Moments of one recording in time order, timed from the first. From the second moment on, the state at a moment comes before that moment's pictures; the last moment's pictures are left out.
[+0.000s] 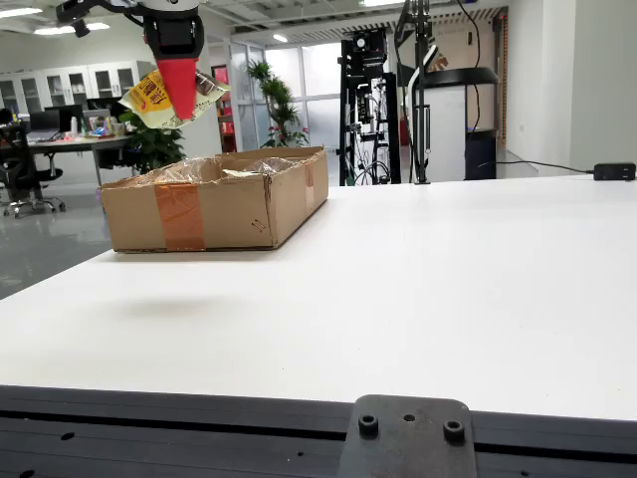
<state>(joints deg) -45.8 35.5 68.6 28.9 72.7 -88.1</state>
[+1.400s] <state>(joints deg) -30.0 54.6 32.6 30.2 72.7 -51.5</state>
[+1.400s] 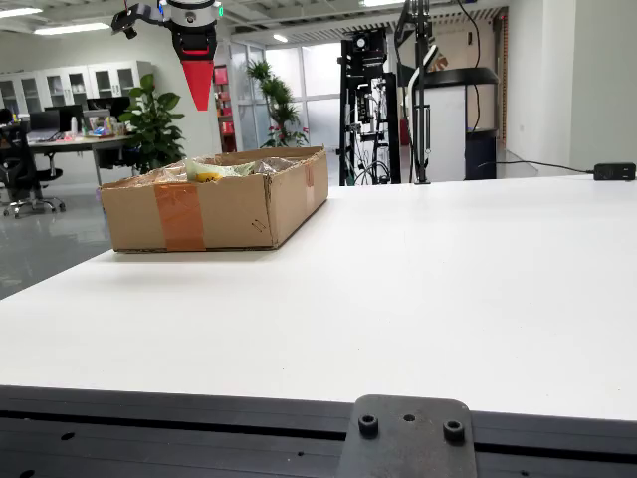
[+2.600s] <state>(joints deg) -53.1 11.9 80.7 28.0 73.0 -51.0</state>
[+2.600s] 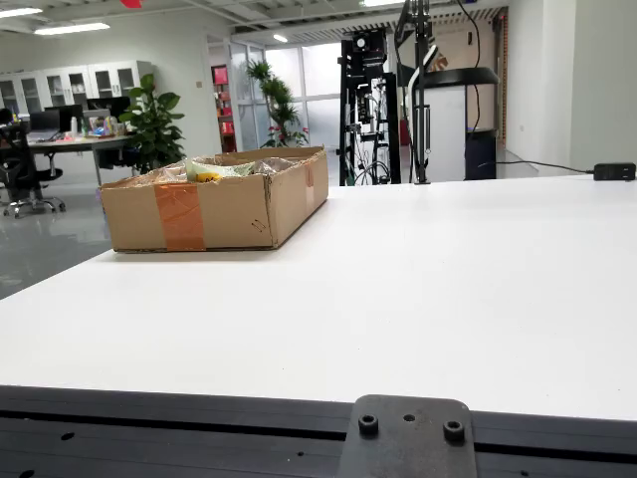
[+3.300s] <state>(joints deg) -69.6 10.4 84.0 14.8 61.1 -34.6</state>
